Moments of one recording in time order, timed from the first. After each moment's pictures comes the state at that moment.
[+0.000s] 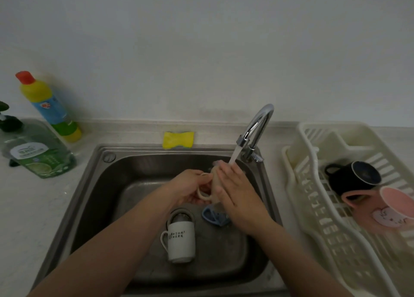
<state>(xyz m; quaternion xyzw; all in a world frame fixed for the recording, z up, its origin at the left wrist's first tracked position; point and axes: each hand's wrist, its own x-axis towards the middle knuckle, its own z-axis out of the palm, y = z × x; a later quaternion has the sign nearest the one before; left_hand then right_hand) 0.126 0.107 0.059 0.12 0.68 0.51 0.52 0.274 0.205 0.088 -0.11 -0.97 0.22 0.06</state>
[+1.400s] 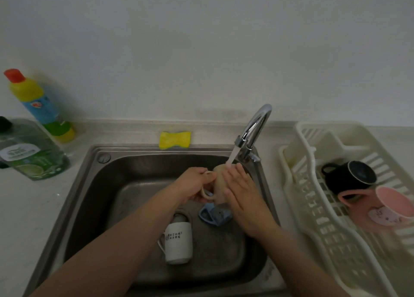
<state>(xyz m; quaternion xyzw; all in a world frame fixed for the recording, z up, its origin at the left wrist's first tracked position) 0.129 0.121 0.057 0.15 0.69 0.51 0.50 0.284 0.218 0.072 -0.16 -0.96 0.23 0.02</state>
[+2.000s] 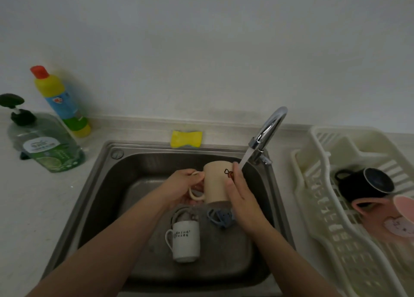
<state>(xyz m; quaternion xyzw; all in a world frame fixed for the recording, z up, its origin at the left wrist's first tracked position) 0.110 0.074 0.052 0.09 0.66 0.56 0.49 0.264 0.183 0.081 -0.27 -0.79 0.55 0.03</state>
